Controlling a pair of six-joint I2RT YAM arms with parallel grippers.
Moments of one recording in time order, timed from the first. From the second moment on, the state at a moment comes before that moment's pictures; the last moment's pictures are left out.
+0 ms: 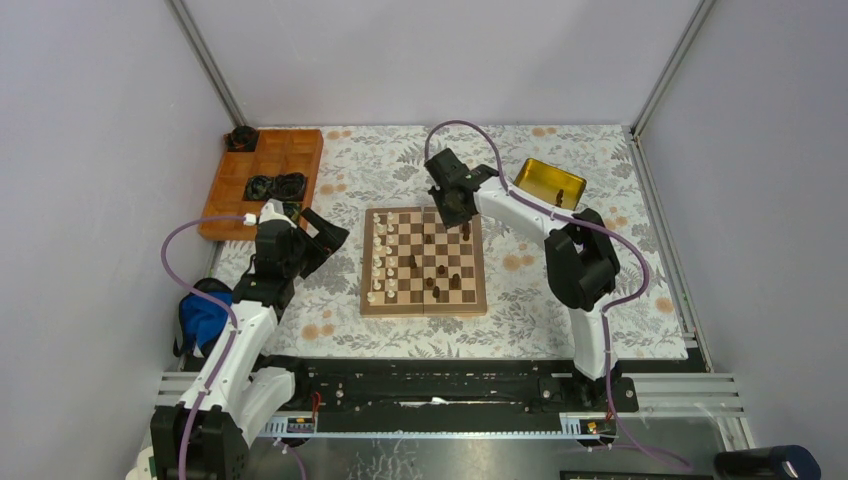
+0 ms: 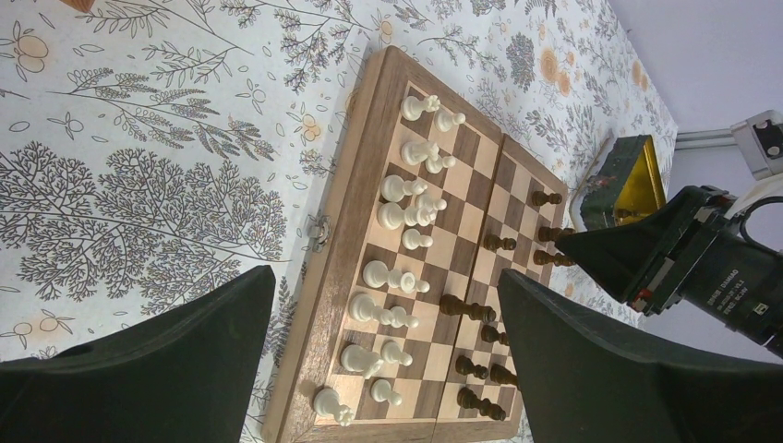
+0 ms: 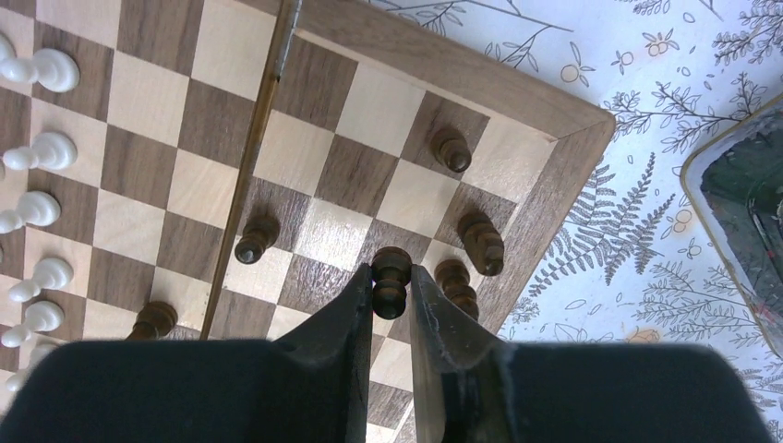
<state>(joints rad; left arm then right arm) -0.08 0.88 0.56 -0.22 0.10 -0.81 0.67 2.05 1.69 -0.73 0.15 0.21</state>
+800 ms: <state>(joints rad) -0.08 0.88 0.56 -0.22 0.10 -0.81 0.64 2.12 1.72 -0.73 0.16 0.24</state>
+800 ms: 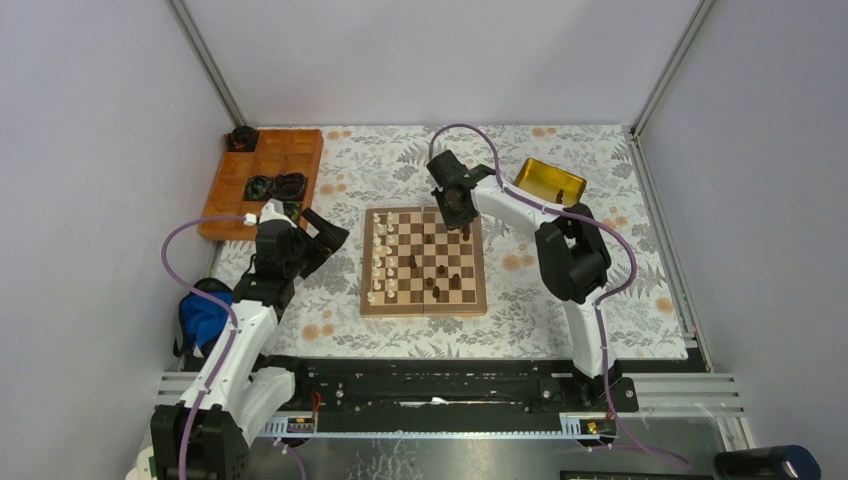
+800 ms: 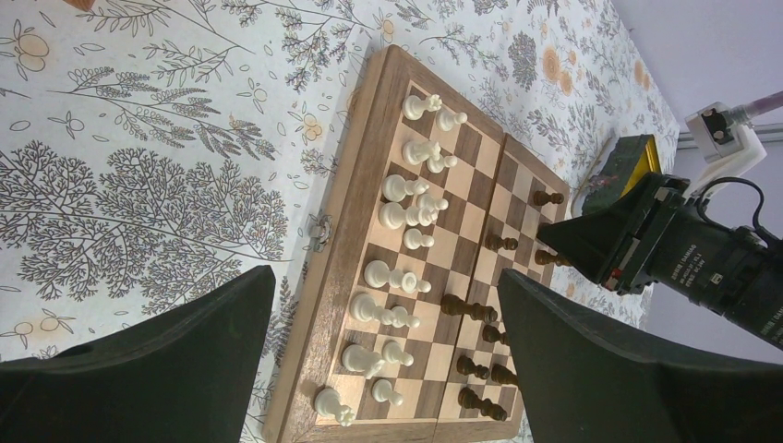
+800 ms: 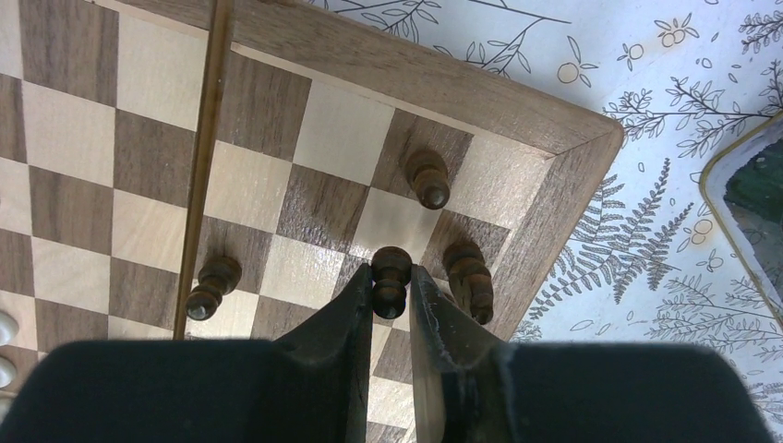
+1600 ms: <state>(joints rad) -0.08 0.88 0.56 -0.22 0.10 -0.81 0.63 2.16 1.75 -0.74 0.13 0.25</state>
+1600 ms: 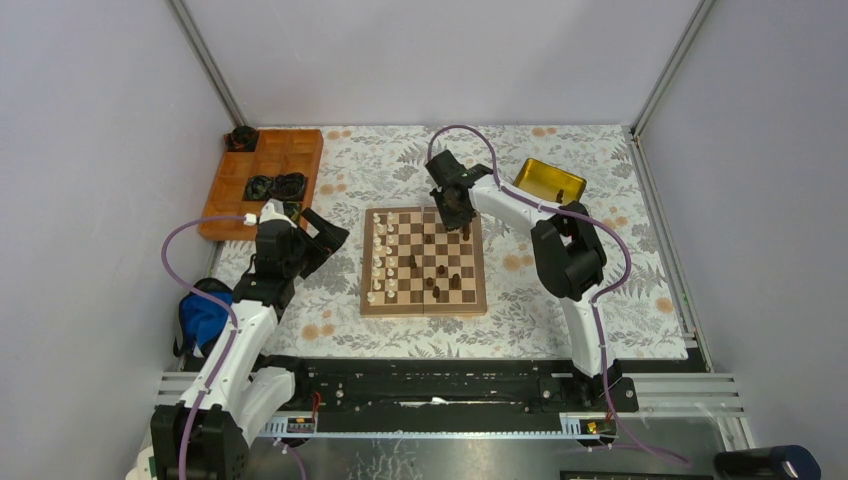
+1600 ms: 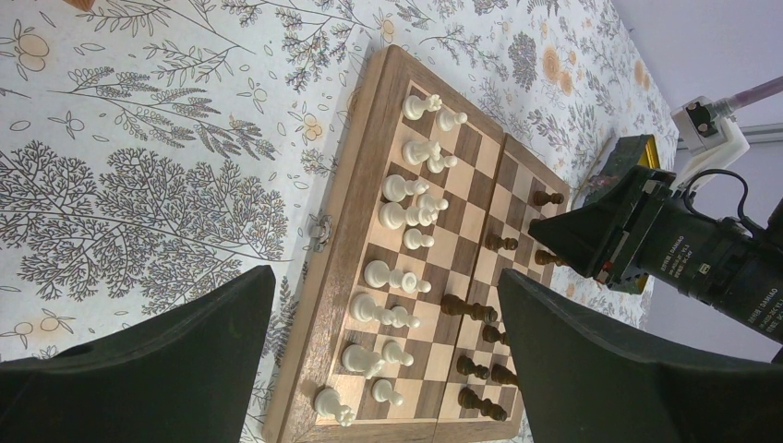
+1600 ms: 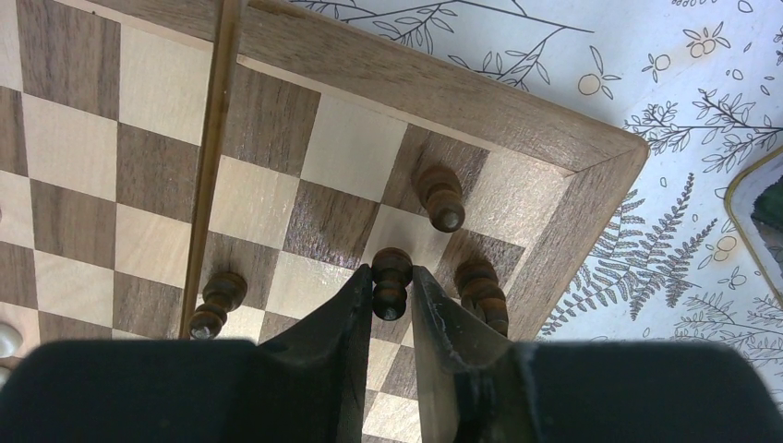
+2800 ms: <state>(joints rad) -0.07 0.88 0.56 -0.22 0.10 -0.81 0.63 2.14 1.75 -0.75 0.12 0.25</state>
